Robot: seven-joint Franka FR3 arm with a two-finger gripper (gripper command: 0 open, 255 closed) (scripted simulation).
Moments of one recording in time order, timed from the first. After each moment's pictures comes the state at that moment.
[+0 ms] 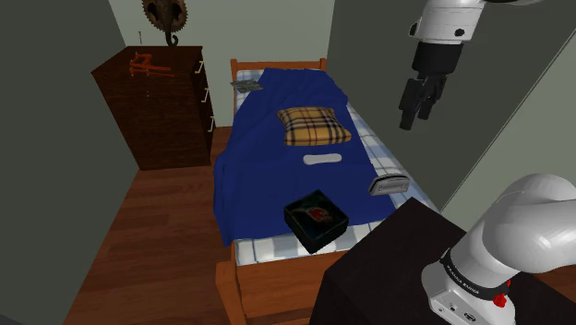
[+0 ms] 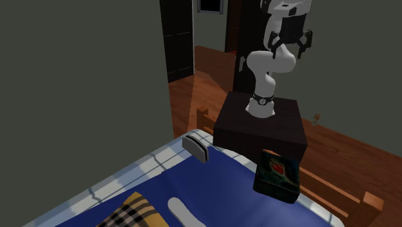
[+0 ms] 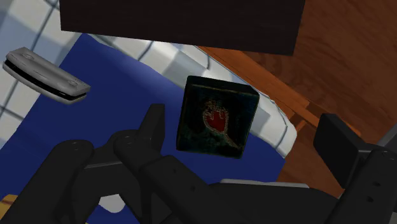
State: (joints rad) arm 0.01 -0.83 0.04 -2.36 0.11 1.42 -0.02
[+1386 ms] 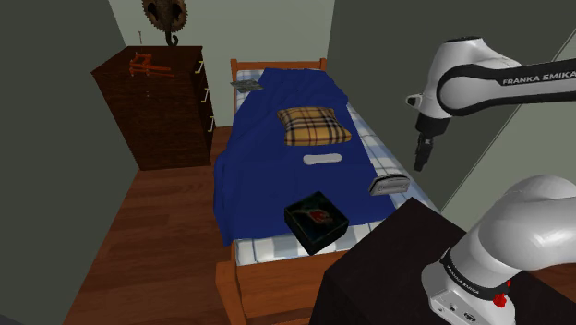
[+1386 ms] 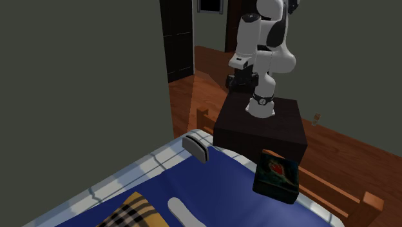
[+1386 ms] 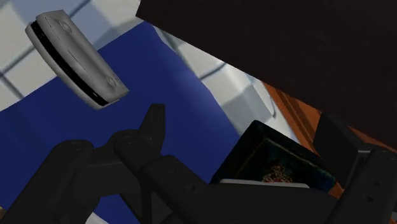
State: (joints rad) arm -0.07 -0.79 -0.32 -2.81 -0.29 1.93 -0.58
